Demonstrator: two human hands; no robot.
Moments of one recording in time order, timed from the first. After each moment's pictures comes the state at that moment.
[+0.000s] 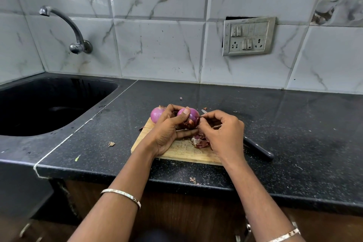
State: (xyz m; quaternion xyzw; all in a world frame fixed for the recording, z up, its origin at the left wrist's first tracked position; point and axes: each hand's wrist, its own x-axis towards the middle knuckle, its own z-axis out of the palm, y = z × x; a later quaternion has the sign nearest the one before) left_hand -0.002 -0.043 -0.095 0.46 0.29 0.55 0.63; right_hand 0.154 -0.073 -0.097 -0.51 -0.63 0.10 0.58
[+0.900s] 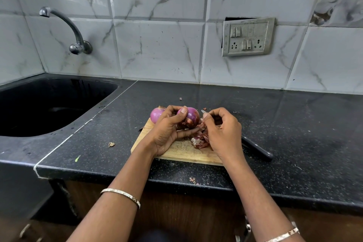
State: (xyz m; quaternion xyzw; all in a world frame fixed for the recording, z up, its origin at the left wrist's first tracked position) left_hand -0.002 -0.046 -0.091 0.43 0.27 0.55 0.66; right_hand 0.155 -0.068 -0.099 -0.52 -0.59 0.17 0.59
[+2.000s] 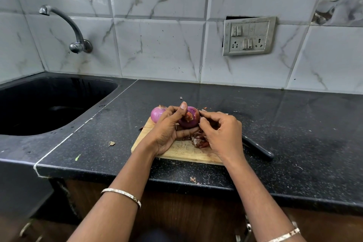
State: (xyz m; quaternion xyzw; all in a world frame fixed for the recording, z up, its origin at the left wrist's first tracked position) left_hand -0.001 -0.045 -0.089 0.43 0.31 0.54 0.65; right_hand 0.155 -0.069 -0.099 -0.49 -0.64 0.12 0.58
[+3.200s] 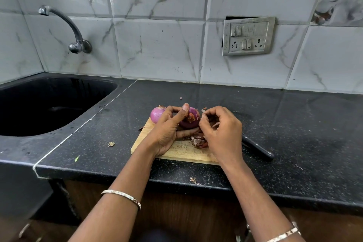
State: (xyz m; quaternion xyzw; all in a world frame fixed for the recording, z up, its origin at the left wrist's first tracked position) left_hand 0.001 -0.047 -0.088 0.45 0.32 0.54 0.64; right_hand 0.152 -0.071 -0.101 -0.49 -0.65 0.01 0.58
